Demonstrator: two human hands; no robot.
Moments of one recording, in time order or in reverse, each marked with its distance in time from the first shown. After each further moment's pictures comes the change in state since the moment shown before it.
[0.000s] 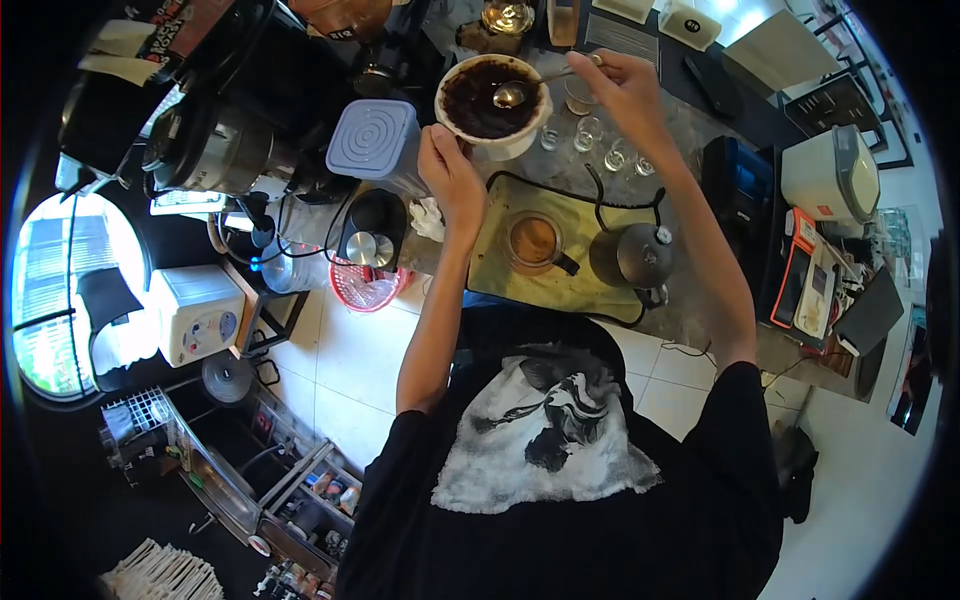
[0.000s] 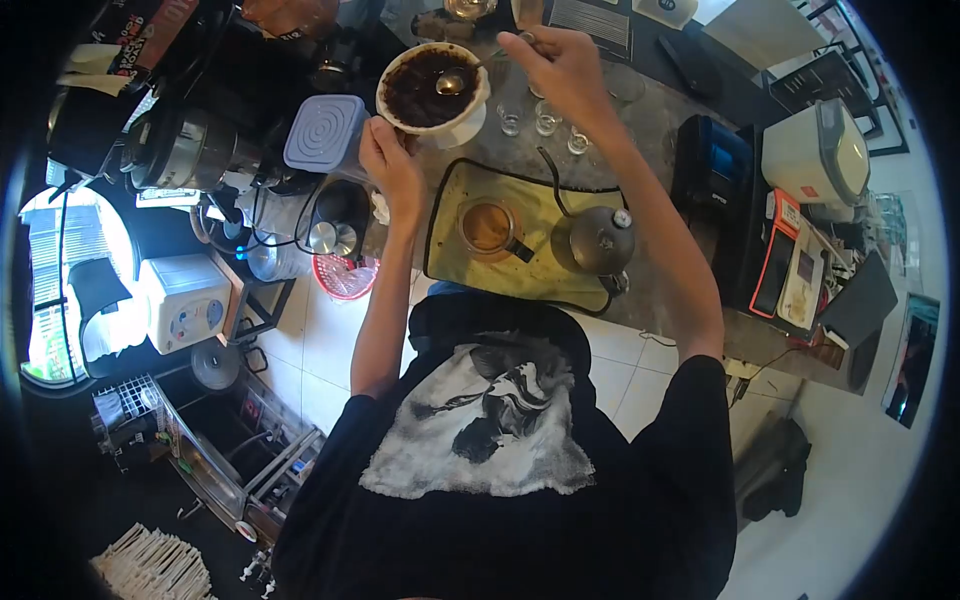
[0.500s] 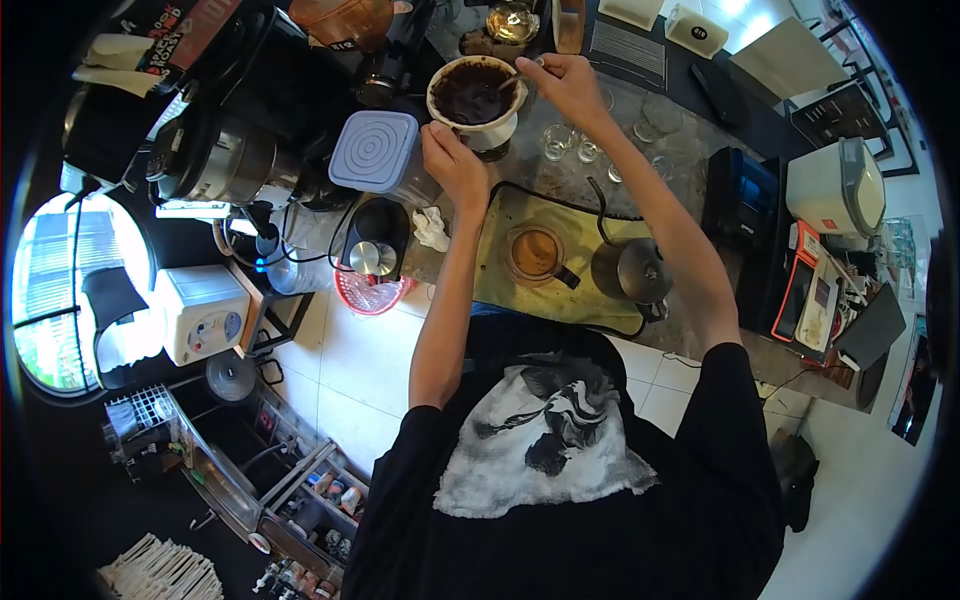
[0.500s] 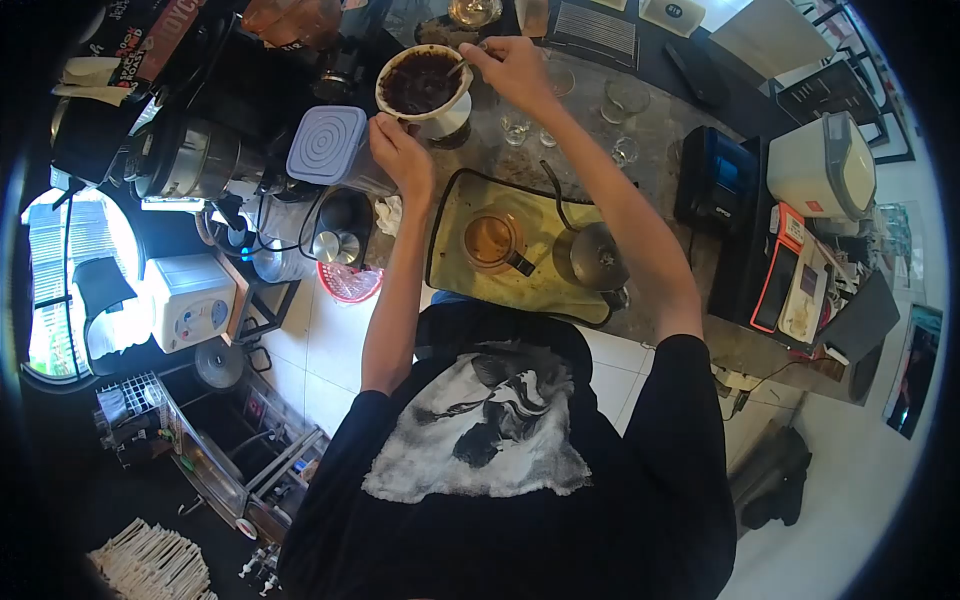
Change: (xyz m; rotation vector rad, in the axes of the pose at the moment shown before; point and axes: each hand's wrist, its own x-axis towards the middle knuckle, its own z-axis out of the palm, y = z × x) left_hand 0.027 -0.051 0.013 0.211 0.172 0.061; right_hand 0.037 0.056 0.061 -0.079 -0.067 0.075
